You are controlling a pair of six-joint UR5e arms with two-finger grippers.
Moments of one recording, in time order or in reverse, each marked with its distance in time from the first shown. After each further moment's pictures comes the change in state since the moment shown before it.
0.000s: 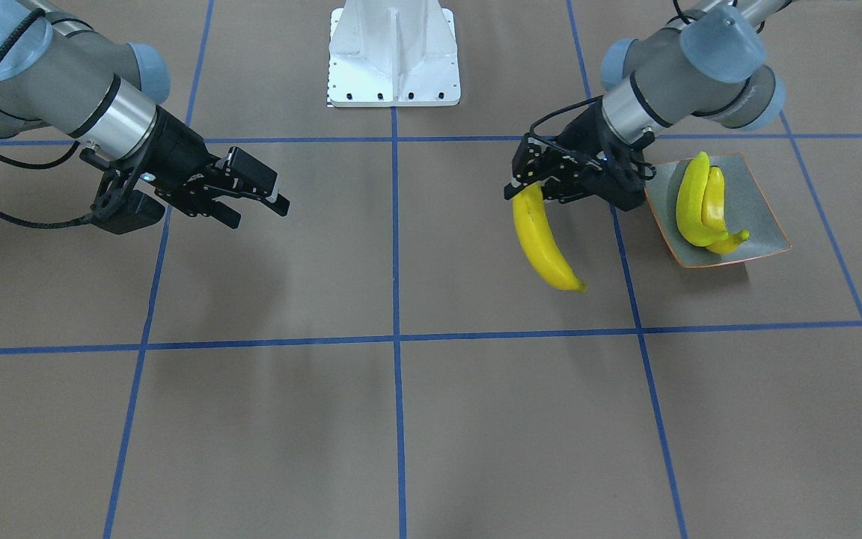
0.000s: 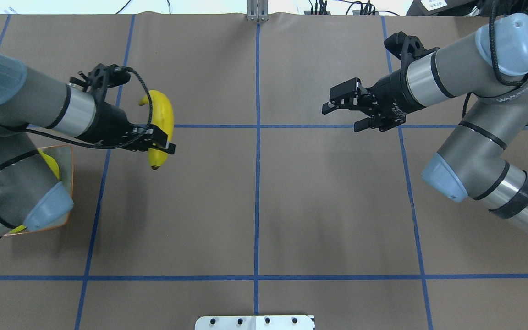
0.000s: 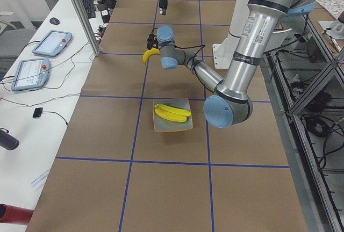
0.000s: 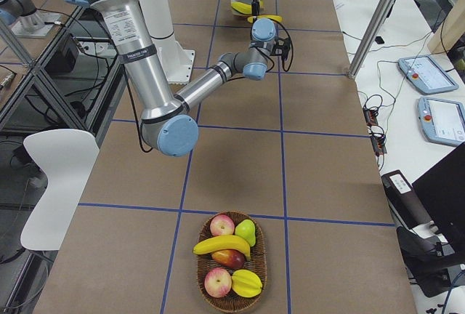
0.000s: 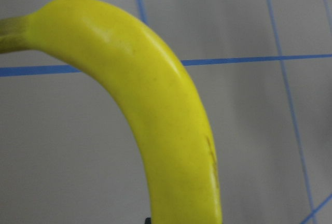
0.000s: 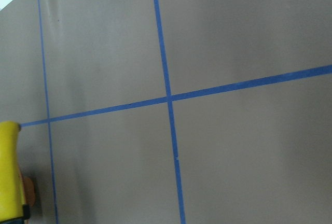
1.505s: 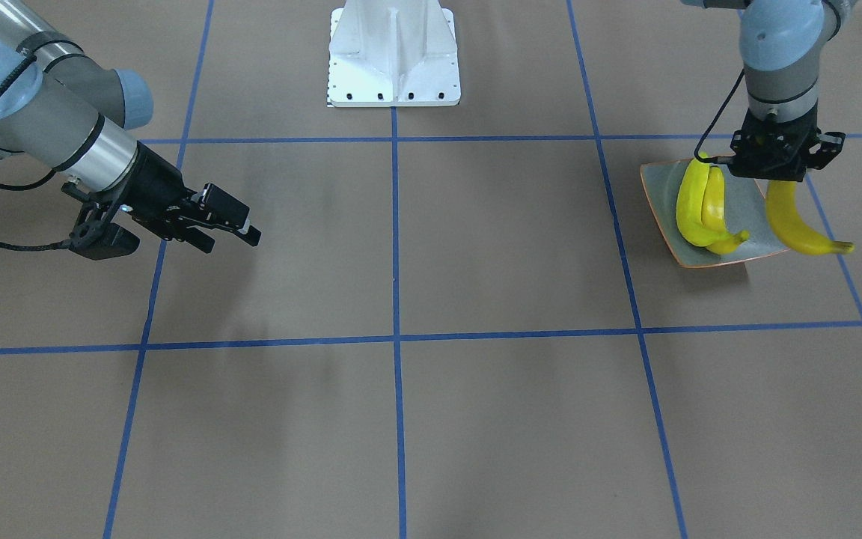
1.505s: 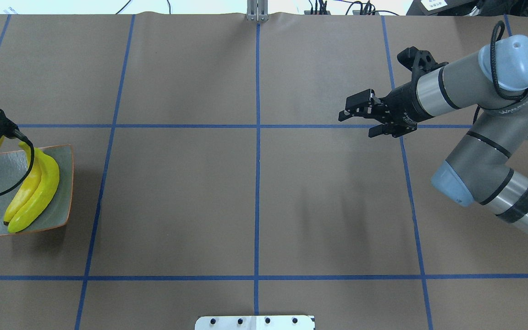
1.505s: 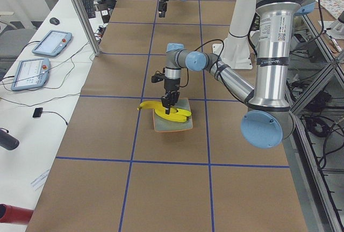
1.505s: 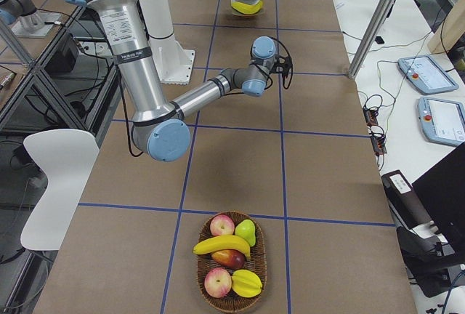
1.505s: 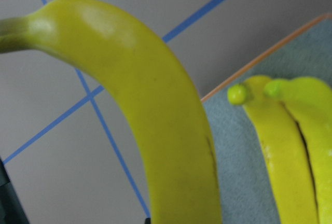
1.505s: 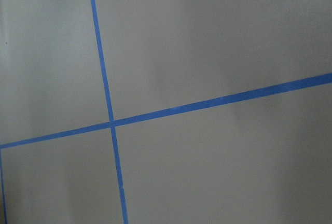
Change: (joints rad) left arm 0.016 0.295 -0.320 1.081 0.618 0.845; right arm -0.001 -0.049 -0.067 0.072 -0.020 -0.013
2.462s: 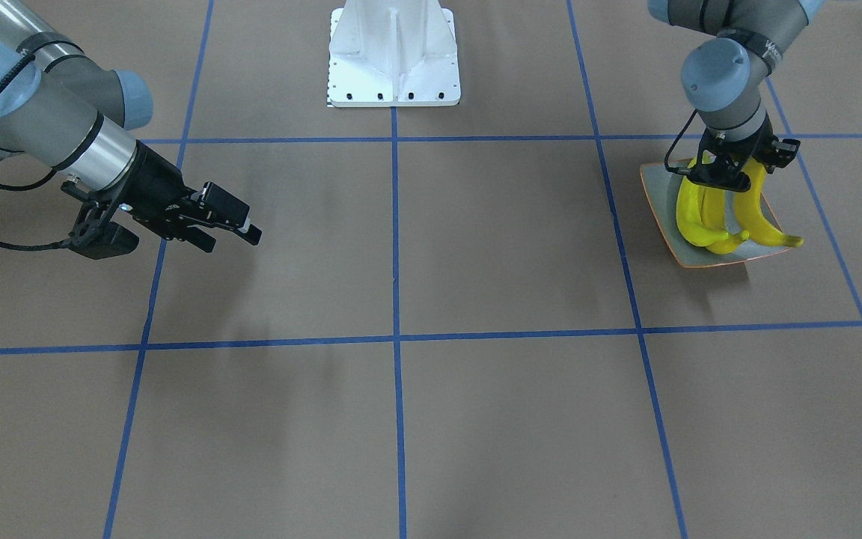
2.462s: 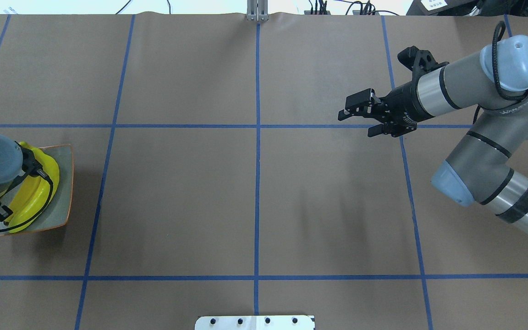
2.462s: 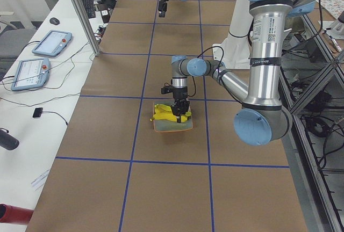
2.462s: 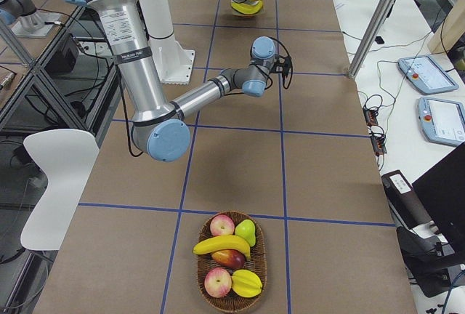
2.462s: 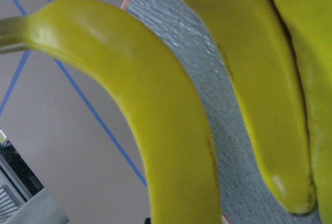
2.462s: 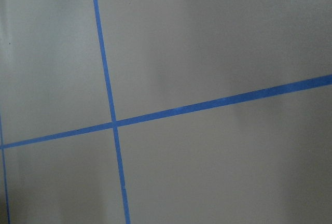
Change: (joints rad) left arm 0.131 -0.003 0.094 0.057 0.001 -0.012; right arm 0.000 -0.001 0.003 0.015 0.001 0.011
